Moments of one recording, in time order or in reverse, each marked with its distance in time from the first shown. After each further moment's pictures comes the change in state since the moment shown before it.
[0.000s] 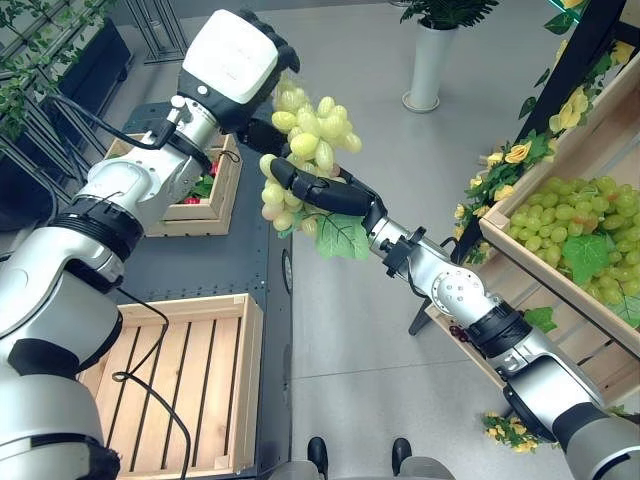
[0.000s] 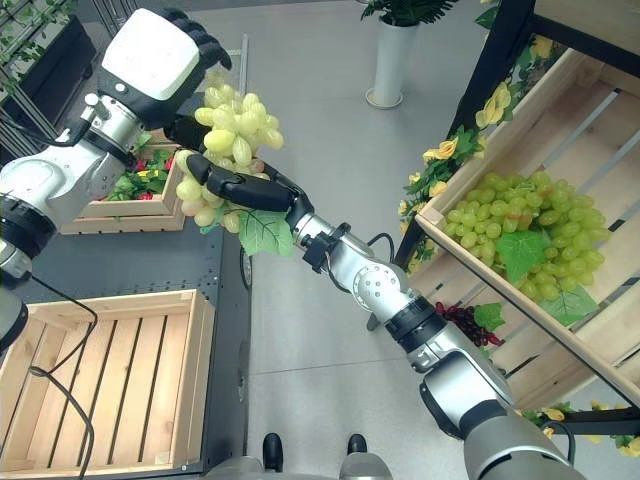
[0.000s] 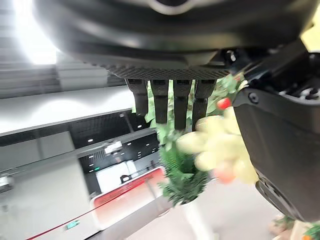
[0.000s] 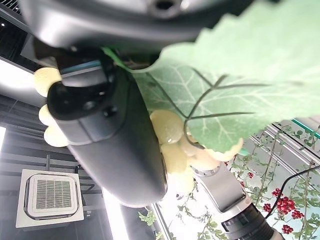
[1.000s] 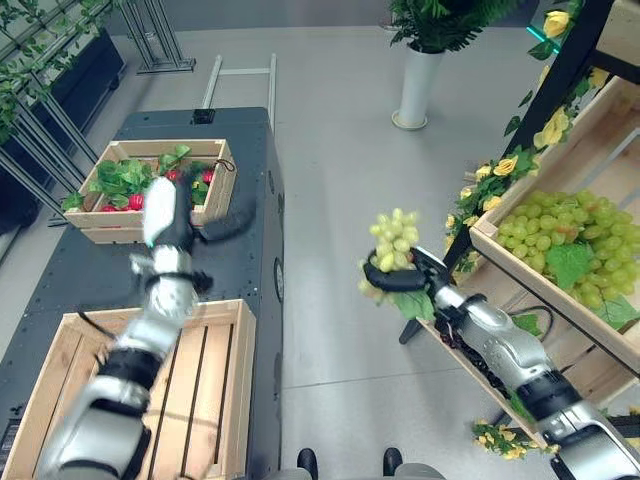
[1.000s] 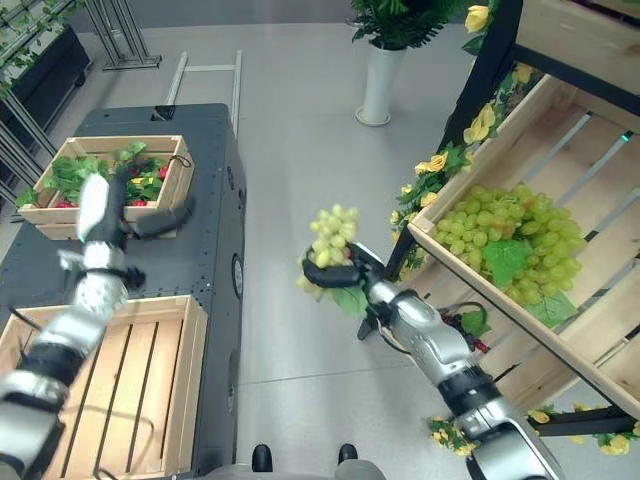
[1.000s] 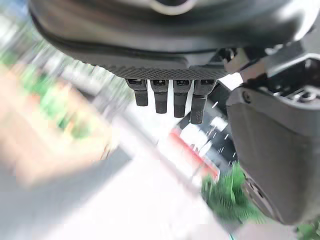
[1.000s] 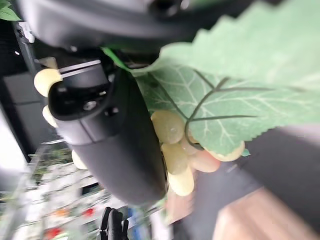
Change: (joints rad) left arm 0.939 -0.285 0.717 -0.248 -0.648 -0.042 -0.179; right arm 0.476 -0.181 -0.204 0.001 -0.795 0.000 -0.083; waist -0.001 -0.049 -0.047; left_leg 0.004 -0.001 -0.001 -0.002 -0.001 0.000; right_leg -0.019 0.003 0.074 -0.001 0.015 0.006
